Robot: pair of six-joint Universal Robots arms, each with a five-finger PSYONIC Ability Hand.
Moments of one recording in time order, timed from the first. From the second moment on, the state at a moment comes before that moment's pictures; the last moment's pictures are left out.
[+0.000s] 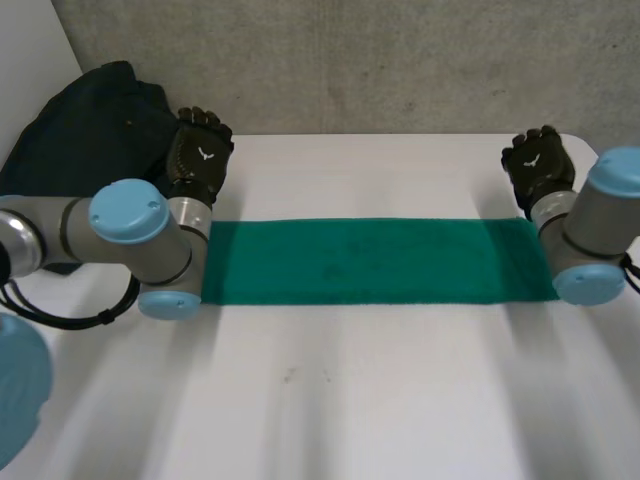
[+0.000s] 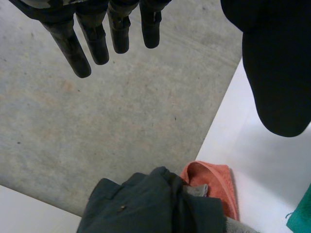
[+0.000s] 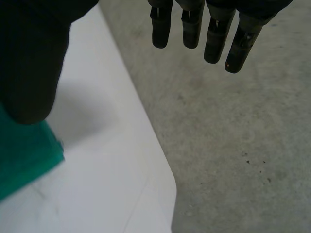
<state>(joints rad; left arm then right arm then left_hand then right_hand) 4.30 -2.39 -1.15 3.75 -1.67 4.00 1.75 -0.72 1.03 -0.30 1.51 2.30 0.20 0.20 0.21 0.21 0.05 0.20 0.22 0.21 0.23 0.06</state>
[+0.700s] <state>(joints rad) 4.28 -1.97 -1.71 3.74 -1.67 3.73 1.51 -0.92 1.43 0.00 1.22 2.51 0.20 0.20 0.21 0.21 0.05 0.80 0.91 0.90 0.90 0.71</state>
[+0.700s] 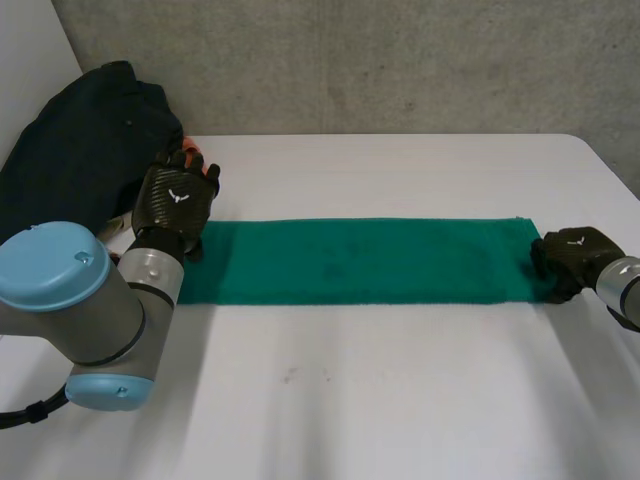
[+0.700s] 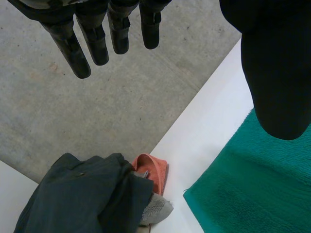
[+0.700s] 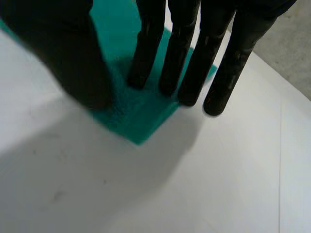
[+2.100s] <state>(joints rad) 4.30 -1.86 -1.78 3.73 -1.67 3.72 1.34 -0.92 1.40 -0.08 1.12 2.47 0.20 0.20 0.21 0.21 0.05 0.96 1.17 1.19 1.19 0.97</state>
